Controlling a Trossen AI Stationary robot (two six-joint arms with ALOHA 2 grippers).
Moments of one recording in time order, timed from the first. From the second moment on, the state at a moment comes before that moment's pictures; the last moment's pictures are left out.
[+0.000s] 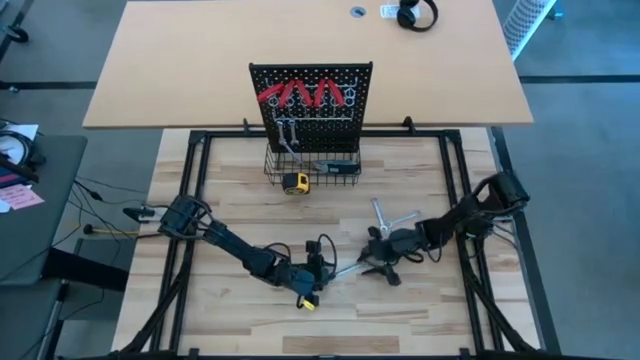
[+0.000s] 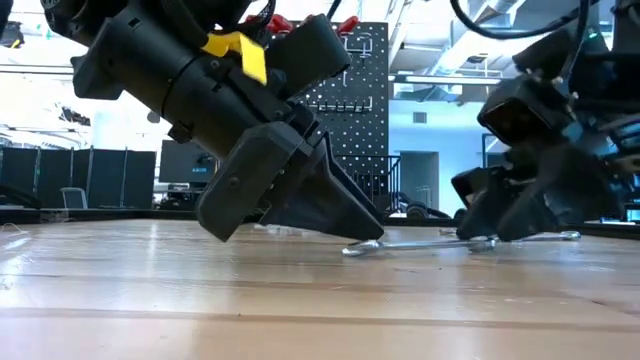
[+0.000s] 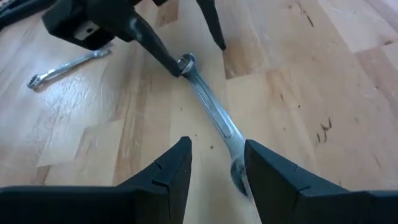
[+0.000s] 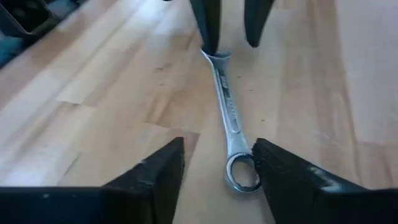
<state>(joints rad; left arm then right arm) -0.43 2.05 1.05 0.40 -0.53 0.04 0.28 1.74 0.32 0.87 -0.07 0.10</state>
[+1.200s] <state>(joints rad) -0.37 2.05 1.04 0.47 -0.38 -0.11 0.29 1.93 0.42 0.93 0.02 0.10</state>
